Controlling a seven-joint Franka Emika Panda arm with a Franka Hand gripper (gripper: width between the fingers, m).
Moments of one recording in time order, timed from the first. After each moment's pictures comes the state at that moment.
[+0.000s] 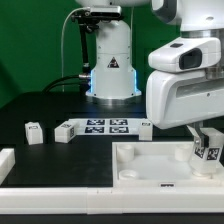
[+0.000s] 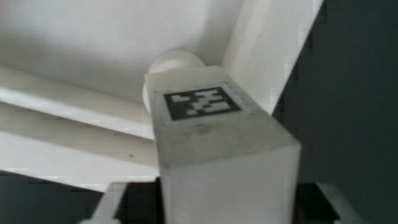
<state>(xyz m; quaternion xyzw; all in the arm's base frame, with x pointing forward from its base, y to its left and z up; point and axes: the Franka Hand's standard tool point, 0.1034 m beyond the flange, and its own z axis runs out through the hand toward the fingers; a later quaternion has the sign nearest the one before) 0.623 0.135 0.084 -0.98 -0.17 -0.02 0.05</state>
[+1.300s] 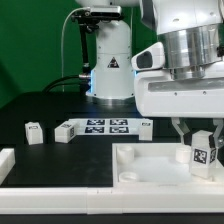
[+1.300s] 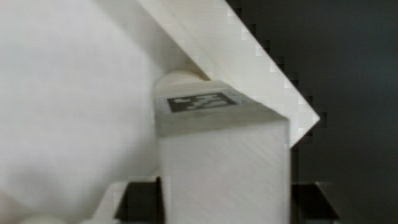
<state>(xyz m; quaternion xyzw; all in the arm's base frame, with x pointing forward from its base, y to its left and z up) 0.626 0.116 0.083 -0.91 0.41 -0.03 0.10</state>
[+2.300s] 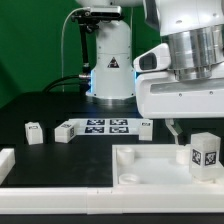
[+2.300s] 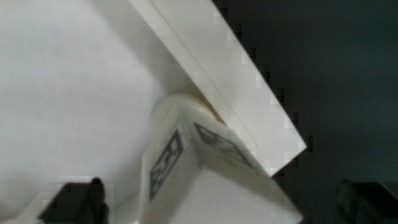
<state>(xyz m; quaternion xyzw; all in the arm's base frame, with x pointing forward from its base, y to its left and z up) 0.623 0.124 0.082 -0.96 0.25 -0.03 0.10</state>
